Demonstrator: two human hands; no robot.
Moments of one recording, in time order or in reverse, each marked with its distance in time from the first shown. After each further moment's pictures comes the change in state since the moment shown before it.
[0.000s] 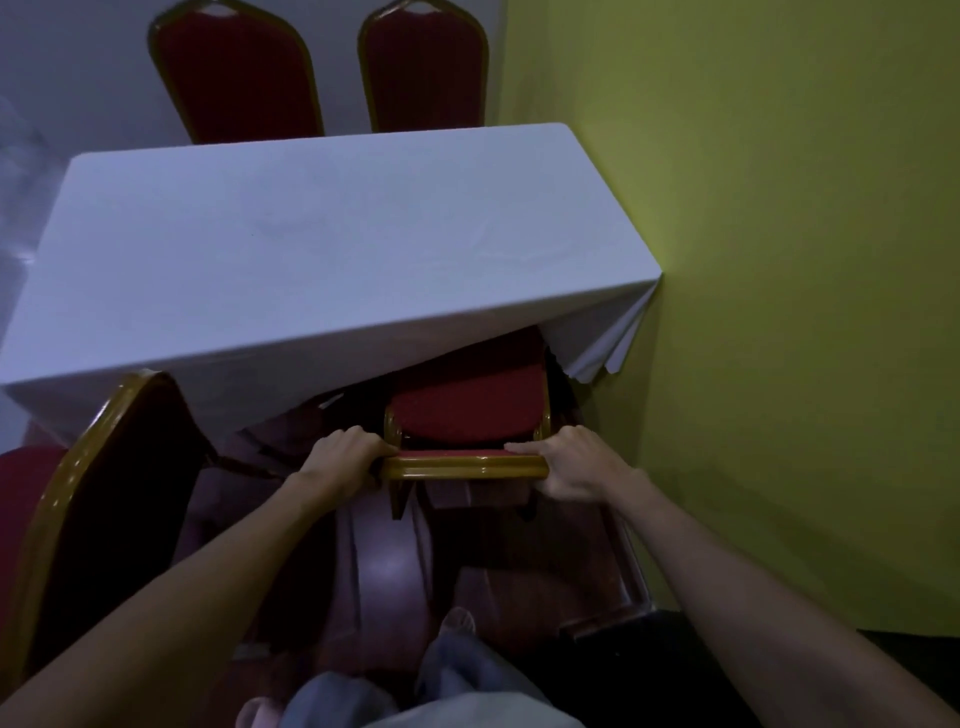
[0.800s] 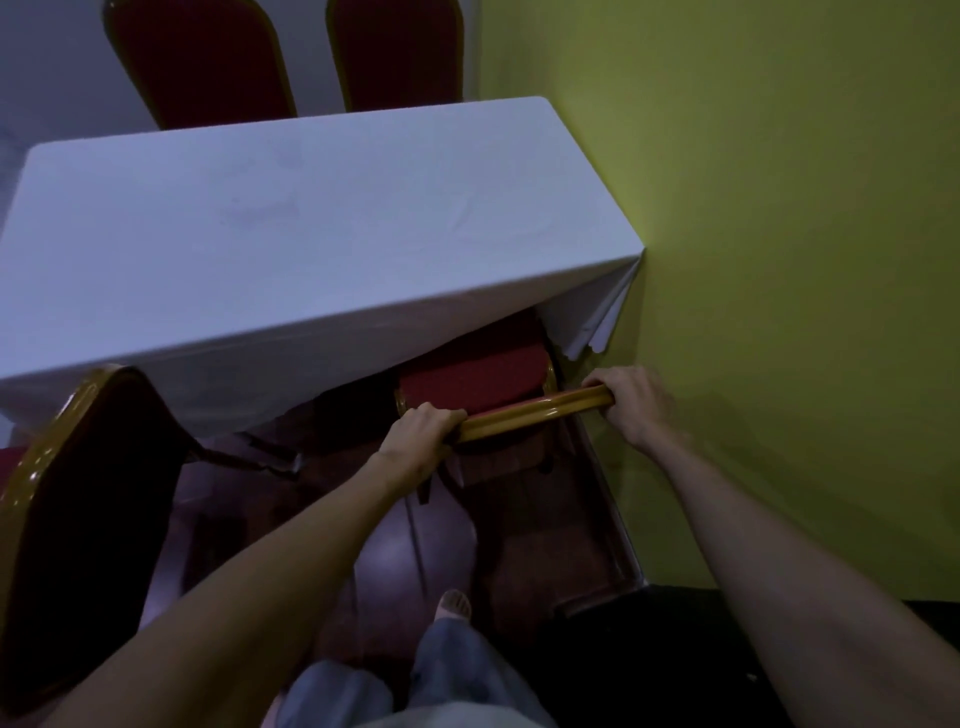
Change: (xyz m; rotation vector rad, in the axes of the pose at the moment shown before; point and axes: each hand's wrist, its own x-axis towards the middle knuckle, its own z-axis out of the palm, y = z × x) left_hand 0.036 0.090 0.010 -0.165 0.112 0.152; right_hand -0.027 0.076 -0.020 0.045 0.331 0.424
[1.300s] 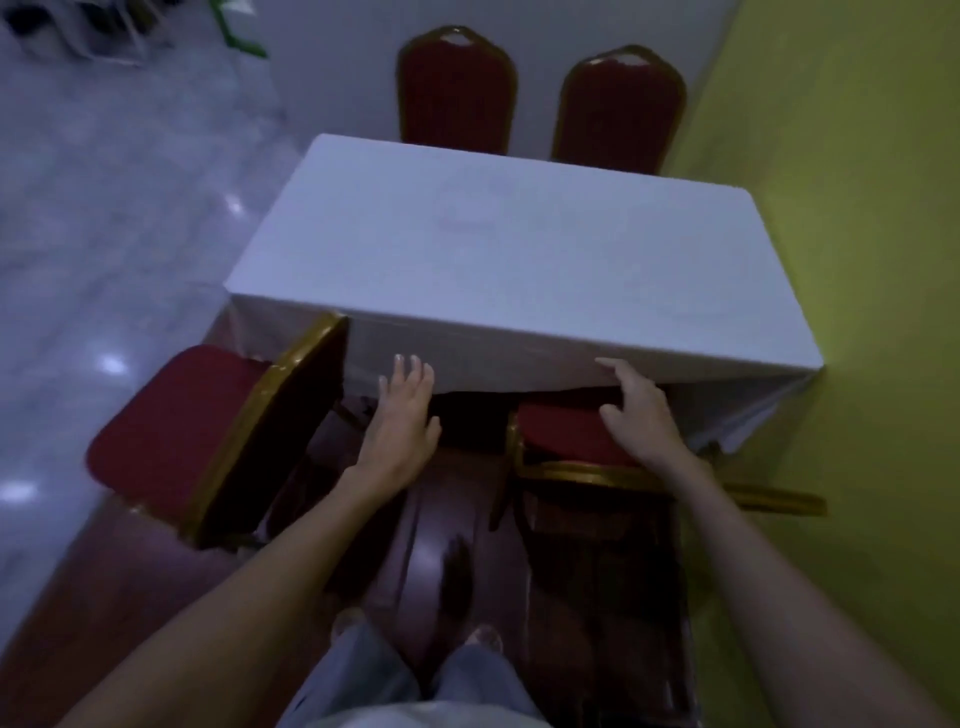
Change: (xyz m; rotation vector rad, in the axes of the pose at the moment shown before) left_hand -0.127 -0.119 -0.026 -0.227 0.582 -0.382; right_hand 0.031 -0.180 -0.006 0.429 -0.081 -0.320
